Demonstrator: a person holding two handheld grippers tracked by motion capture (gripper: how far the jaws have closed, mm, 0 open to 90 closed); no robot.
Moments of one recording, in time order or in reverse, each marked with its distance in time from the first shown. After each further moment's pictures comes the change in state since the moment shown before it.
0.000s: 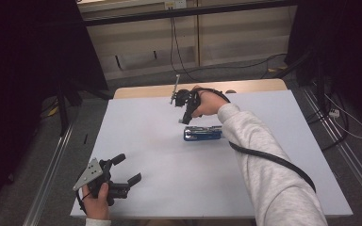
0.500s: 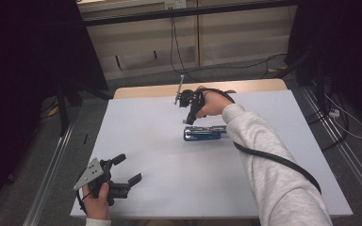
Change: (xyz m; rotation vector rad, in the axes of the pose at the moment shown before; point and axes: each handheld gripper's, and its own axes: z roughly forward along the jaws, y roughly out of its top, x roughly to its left) left arm 0.000 0.000 0.001 0.007 0.001 0.002; right arm 0.000 -0.012 -0.003 0.010 -0.005 0.006
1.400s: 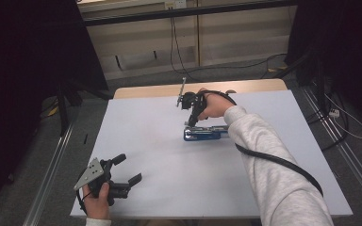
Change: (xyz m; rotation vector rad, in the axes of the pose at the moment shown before) left arm 0.000 0.000 0.001 0.006 -0.003 -0.001; right arm 0.001 -0.008 0.006 0.002 0.010 -0.006
